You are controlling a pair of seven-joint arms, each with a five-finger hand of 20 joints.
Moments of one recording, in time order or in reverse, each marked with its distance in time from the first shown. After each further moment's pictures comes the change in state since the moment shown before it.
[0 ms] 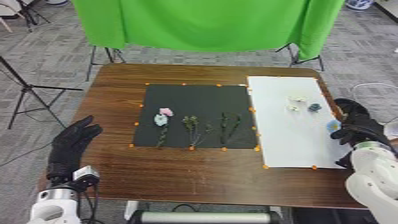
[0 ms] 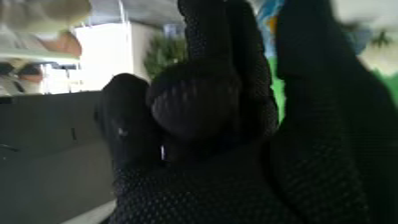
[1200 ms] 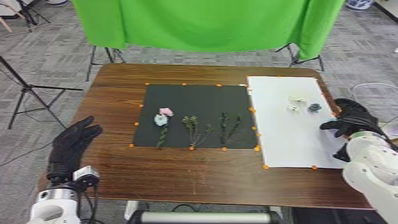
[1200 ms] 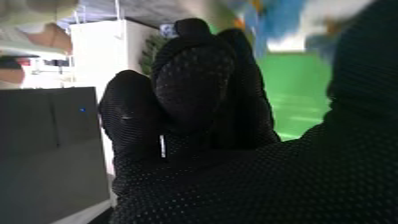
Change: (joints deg) left arm 0.1 0.0 -0.1 -0.1 -0.1 0.0 -0.6; right arm 8.9 0.0 -4.9 4.0 2.2 -8.9 0.1
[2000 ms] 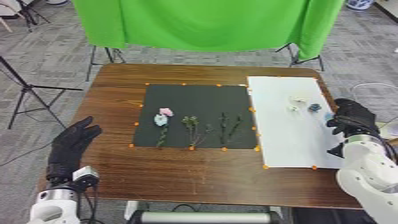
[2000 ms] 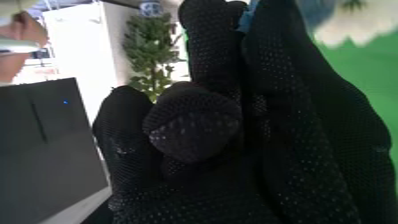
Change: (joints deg) left arm 0.2 -0.1 -0.1 -0.1 -0.6 0.0 0.1; right arm -2.0 0.5 -1.1 -1.8 -3.0 14.5 -2.6
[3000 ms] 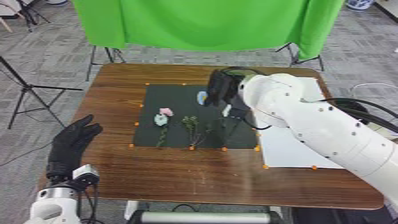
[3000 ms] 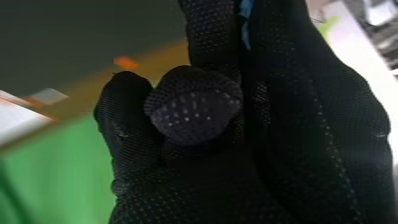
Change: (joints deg) left arm -0.3 0.6 0.2 -0.3 -0.9 0.0 -0.1; right arm 56.7 -18.1 -44.4 4.0 43.2 -27.6 -6.3
